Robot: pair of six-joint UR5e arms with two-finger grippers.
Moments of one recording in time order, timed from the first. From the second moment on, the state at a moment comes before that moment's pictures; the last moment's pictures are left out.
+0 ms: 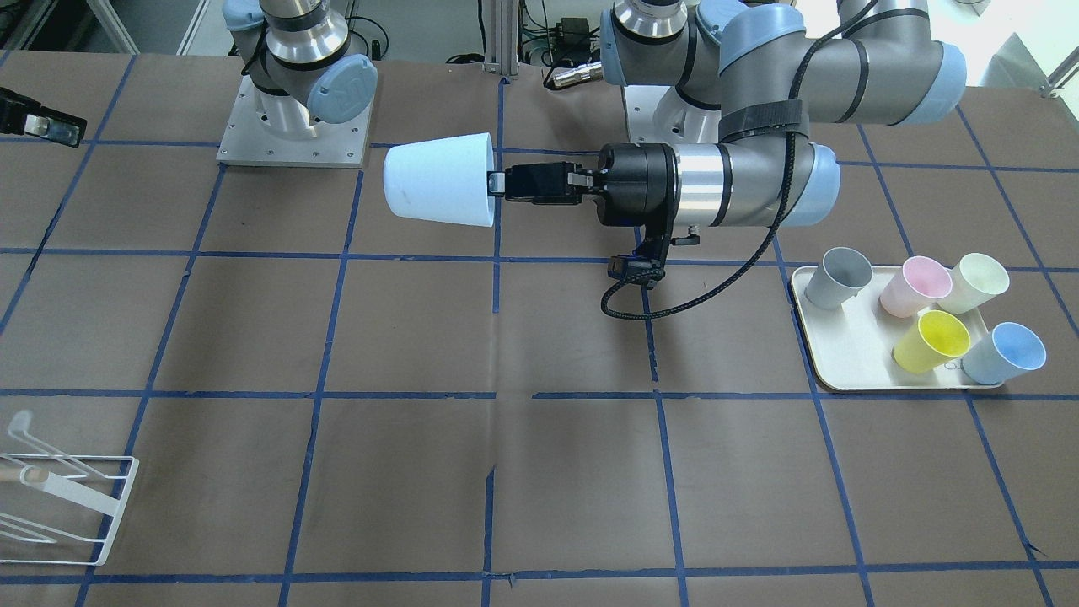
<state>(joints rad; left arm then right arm) -1.57 -1.69 -1.87 -1.65 -0.03 -0.14 0.82 -1.48 1.48 -0.68 -1.01 -0.32</state>
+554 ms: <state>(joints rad) -1.64 -1.72 -1.89 -1.59 -0.12 -0.14 0.89 -1.47 1.49 -0.46 -0.82 -0.32</state>
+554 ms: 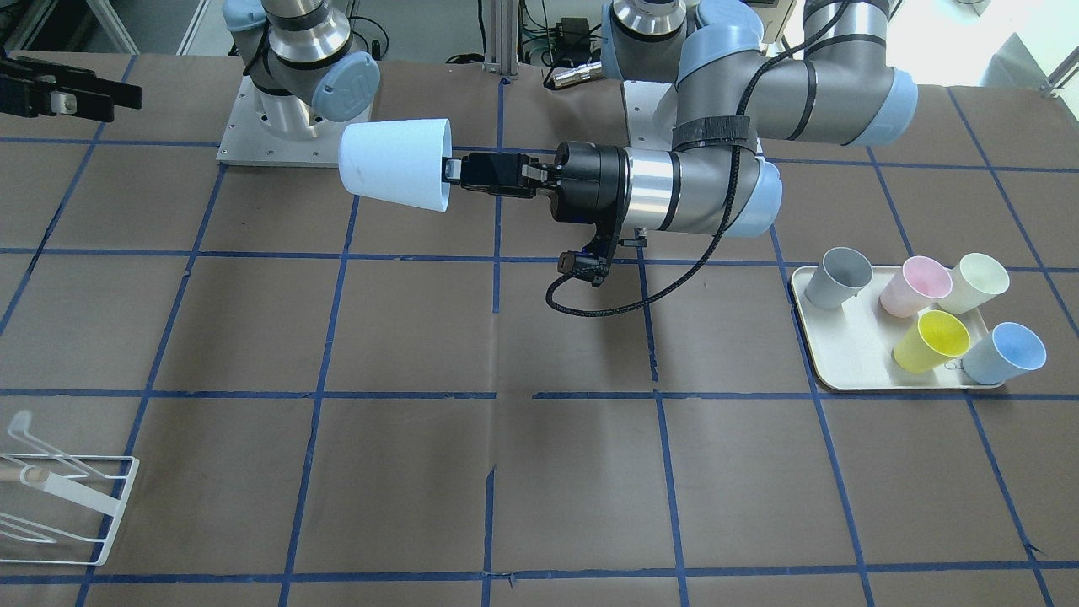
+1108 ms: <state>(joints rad) -1.67 -1.77 -1.89 -1.56 -0.18 -0.14 1.12 -1.49 1.49 -0.46 -0.51 -0.31</state>
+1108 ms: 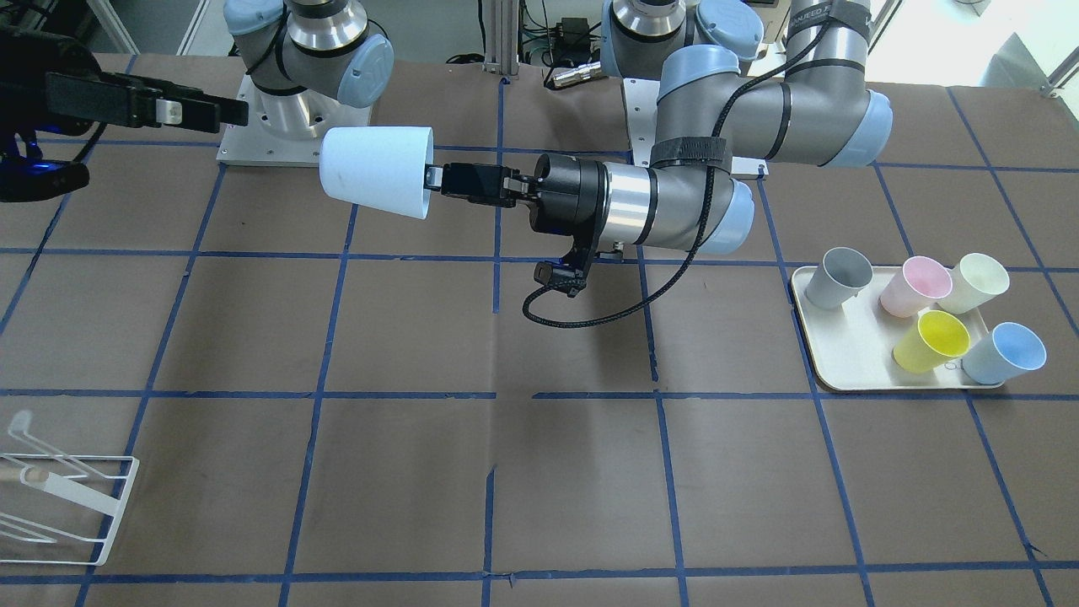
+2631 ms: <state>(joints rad) -1.68 -1.77 -1.89 -1.54 -0.21 -0.14 1.31 -1.39 1.49 -0.51 -0.30 -0.14</state>
